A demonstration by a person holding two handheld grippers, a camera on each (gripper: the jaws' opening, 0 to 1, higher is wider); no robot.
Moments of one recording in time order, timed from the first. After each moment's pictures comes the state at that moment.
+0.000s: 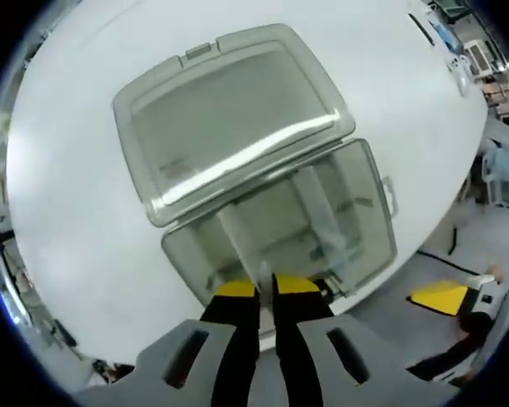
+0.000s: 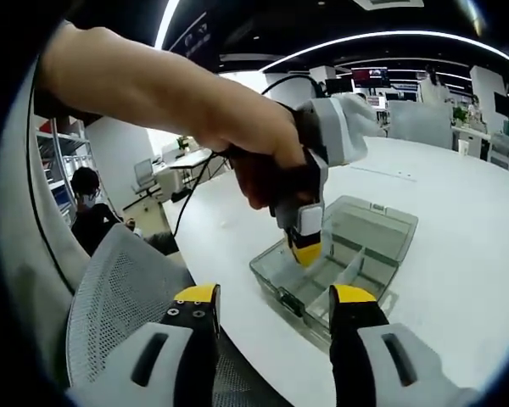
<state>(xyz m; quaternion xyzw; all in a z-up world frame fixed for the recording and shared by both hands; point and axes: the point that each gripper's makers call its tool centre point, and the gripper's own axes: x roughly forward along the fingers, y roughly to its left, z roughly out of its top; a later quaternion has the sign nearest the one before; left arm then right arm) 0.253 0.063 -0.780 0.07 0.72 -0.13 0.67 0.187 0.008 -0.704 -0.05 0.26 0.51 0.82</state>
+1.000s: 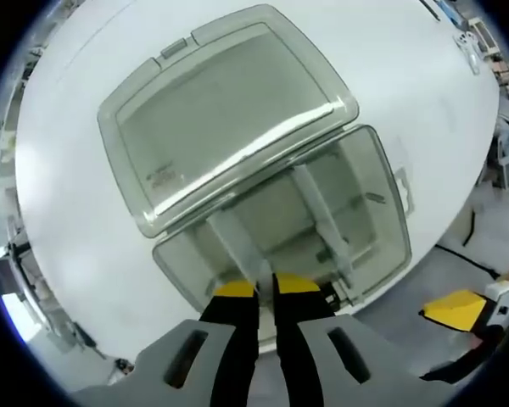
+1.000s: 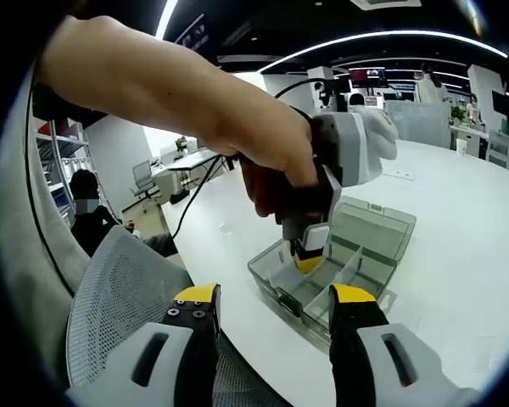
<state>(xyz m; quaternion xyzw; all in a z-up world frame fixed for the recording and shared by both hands) 0.252 0.060 -0.792 0.12 0.74 -0.12 0.65 0.188 0.005 -0.705 -0.04 0.26 0.50 0.82</state>
